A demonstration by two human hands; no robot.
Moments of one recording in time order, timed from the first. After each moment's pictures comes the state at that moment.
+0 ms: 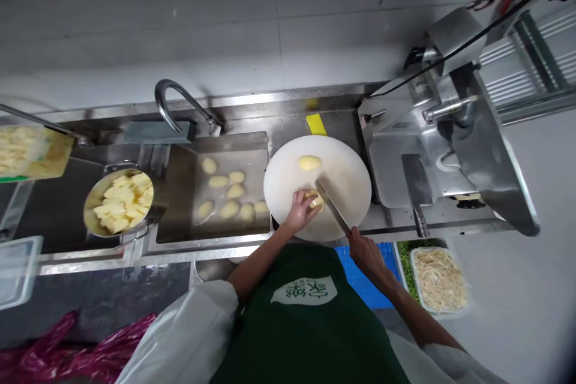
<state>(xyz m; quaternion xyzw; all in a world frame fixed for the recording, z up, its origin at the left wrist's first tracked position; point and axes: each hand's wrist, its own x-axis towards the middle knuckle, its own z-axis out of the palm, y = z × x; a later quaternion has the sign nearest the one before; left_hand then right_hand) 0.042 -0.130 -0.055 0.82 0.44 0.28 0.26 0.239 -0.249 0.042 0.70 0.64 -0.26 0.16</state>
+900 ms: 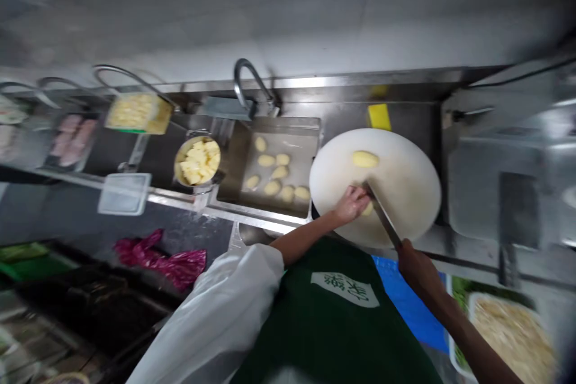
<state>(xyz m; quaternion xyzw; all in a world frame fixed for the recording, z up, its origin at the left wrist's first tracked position) 0.057 -0.119 -0.062 0.86 0.40 0.22 0.22 0.262 -0.239 0.036 0.66 0.66 -0.29 0.22</state>
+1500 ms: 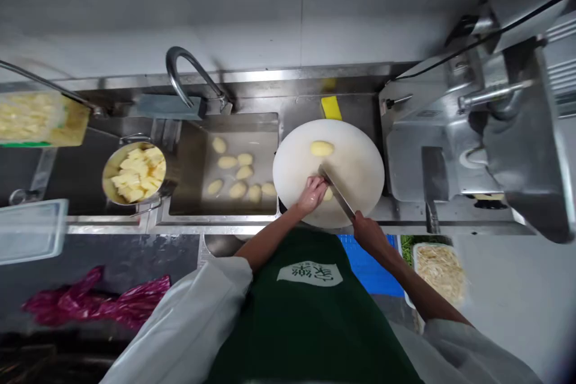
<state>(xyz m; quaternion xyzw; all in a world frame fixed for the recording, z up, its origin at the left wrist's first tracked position) 0.049 -0.125 -0.068 0.83 0.42 0.27 0.24 0.242 -0.225 0.043 0.66 0.67 -0.28 0.21</state>
